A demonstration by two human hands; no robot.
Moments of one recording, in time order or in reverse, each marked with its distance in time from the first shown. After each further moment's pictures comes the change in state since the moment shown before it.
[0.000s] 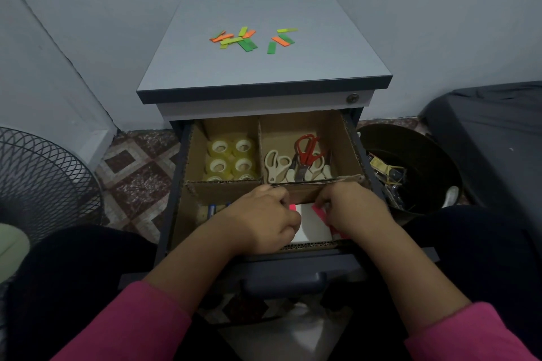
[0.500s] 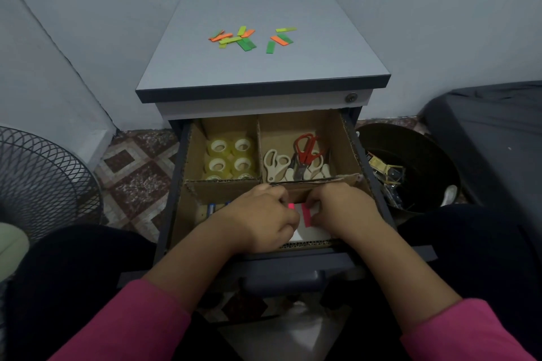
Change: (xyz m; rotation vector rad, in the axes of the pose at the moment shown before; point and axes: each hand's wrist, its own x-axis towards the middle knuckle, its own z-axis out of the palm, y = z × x) left_hand 0.001 -0.001 0.001 -0.011 0.008 0.001; right_hand 0.005 -0.006 0.009 -0.036 0.037 -0.085
